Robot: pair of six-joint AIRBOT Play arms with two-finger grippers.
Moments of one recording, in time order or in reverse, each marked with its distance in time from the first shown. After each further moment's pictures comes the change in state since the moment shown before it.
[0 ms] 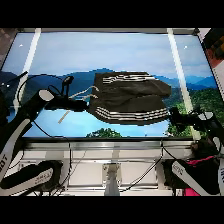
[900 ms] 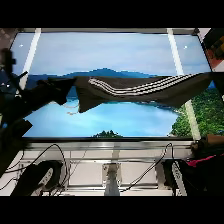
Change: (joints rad) left arm -0.001 0.679 0.003 -0.286 0.206 0.180; right arm 0.000 0.475 0.652 -0.020 0.194 -0.098
